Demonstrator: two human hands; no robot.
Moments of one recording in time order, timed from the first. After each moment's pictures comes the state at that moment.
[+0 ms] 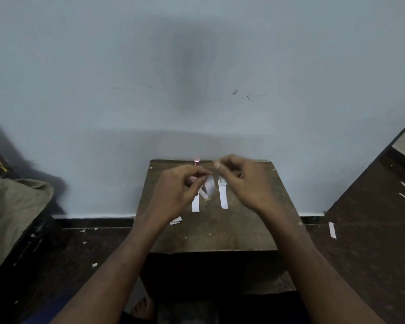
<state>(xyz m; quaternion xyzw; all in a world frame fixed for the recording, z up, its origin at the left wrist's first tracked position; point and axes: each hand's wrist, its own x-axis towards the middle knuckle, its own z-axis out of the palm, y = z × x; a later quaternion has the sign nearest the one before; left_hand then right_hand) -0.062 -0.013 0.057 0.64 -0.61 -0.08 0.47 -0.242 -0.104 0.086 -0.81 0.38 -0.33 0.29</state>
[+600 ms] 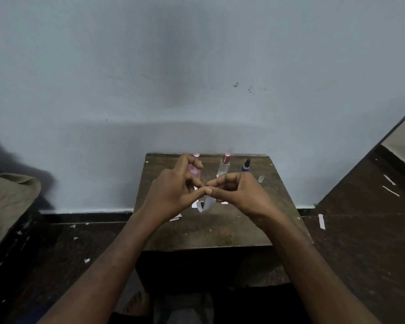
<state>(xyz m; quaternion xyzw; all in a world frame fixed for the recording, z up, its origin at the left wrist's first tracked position) -0.046 -0.010 0.045 0.63 -0.65 -0.10 0.41 -0.243 -0.087 0.064 -0.70 0.39 -0.24 0.55</state>
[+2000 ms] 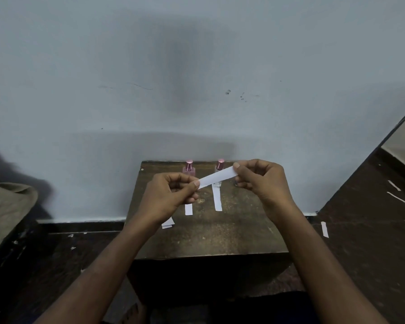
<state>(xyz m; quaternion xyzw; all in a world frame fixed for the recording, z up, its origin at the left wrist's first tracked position) -0.066 -0.010 0.053 0.61 -0.42 -0.36 0.57 -0.278 -0.118 0.082 -0.58 0.43 -0.43 0.54</state>
